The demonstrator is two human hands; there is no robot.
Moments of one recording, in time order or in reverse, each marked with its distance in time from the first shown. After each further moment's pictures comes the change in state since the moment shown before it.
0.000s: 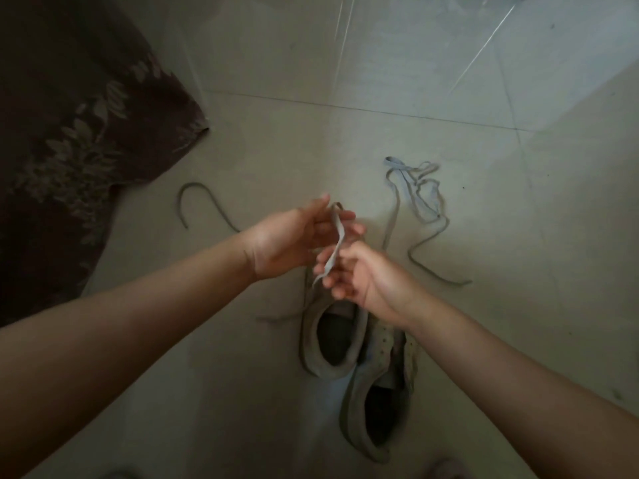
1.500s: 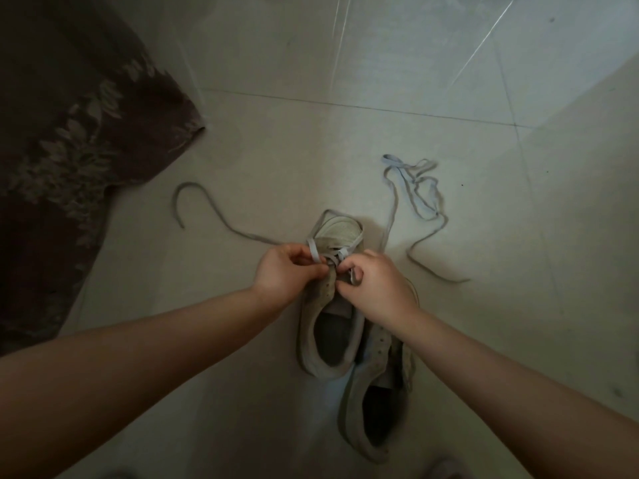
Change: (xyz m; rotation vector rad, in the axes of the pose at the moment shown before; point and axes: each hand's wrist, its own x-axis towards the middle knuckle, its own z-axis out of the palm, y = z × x) left_hand 0.014 -0.069 -0.016 0.459 0.586 0.247; right_hand 0.014 0.030 -0.035 -1.313 0.444 -0.355
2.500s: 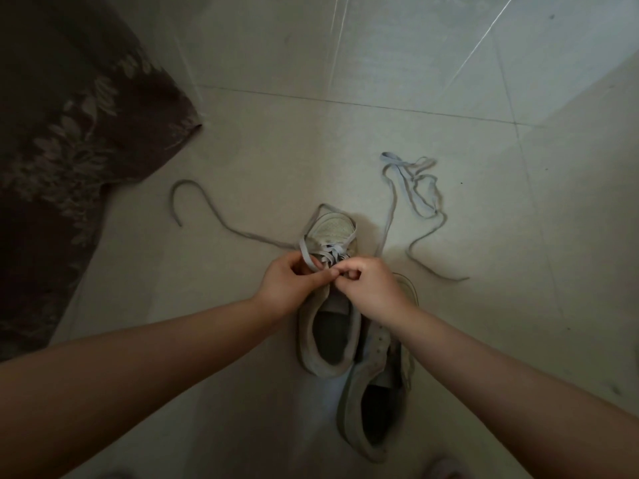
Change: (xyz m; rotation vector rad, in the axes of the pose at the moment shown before) left_hand -0.009 -0.012 0.009 -0.110 -0.015 -0.023; right_hand 0.005 0.008 0.017 0.317 -0.072 0.106
